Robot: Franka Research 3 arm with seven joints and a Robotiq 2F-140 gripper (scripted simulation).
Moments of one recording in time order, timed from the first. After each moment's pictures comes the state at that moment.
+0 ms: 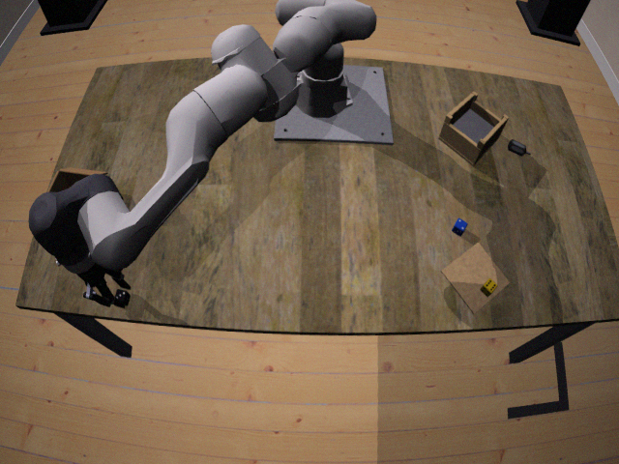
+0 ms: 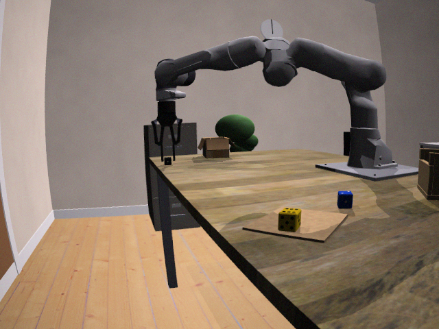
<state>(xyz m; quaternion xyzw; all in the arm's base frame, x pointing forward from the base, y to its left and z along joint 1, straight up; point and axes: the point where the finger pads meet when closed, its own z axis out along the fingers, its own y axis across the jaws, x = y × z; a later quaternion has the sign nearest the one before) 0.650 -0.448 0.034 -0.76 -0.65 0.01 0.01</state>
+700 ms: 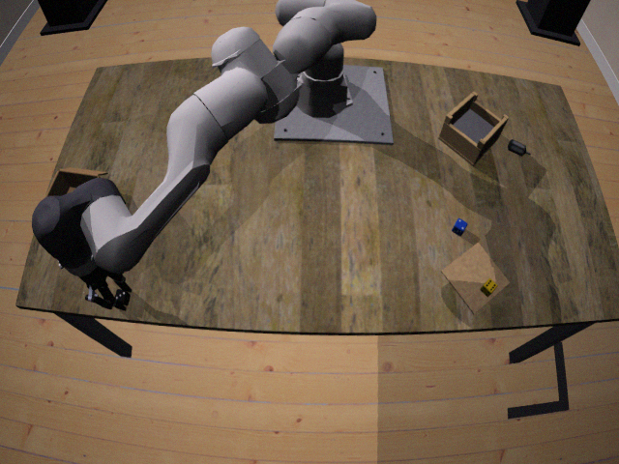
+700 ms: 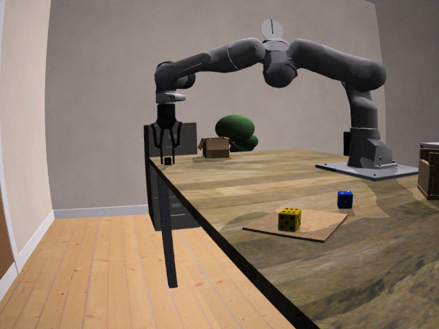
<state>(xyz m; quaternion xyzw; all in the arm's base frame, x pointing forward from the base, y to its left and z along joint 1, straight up) 0.652 -0.449 0.022 -0.75 -0.66 0.00 0.00</state>
